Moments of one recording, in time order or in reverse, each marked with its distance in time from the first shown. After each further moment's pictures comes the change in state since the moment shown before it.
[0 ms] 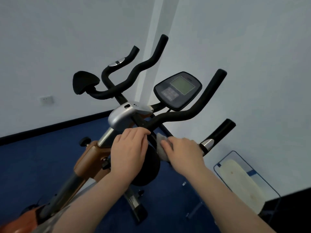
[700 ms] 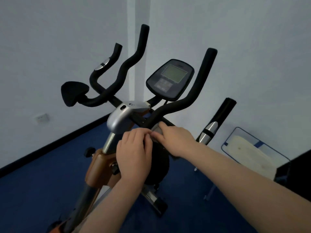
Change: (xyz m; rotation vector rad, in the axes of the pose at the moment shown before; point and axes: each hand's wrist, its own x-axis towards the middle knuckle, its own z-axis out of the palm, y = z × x) left_hand -0.003 -0.003 0.000 -0.079 -0.008 -0.043; right_hand 0.036 -0.021 0.020 0.119 -0.151 -0.041
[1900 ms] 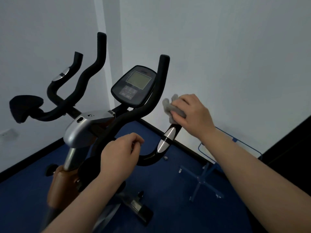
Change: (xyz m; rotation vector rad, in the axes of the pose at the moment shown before) left_hand 0.028 0.057 0.033 0.017 -0.393 -0.038; right_hand -0.029 0.158 -0.062 0.006 0.745 -0.154
